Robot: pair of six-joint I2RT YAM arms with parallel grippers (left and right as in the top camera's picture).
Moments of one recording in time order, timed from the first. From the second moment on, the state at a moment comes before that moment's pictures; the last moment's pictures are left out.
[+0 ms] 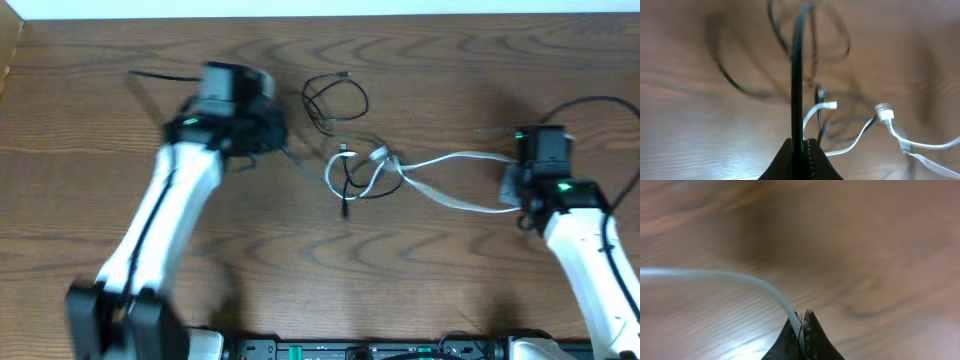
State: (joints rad) left arm -0.15 1.53 1.26 -0.68 0.36 -0.34; right arm -0.01 1.29 0.89 -0.73 0.41 0.31
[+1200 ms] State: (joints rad) left arm 0.08 1.25 1.26 -0.65 0.13 -0.36; right arm -0.56 1.29 0.89 -0.43 0.01 0.39
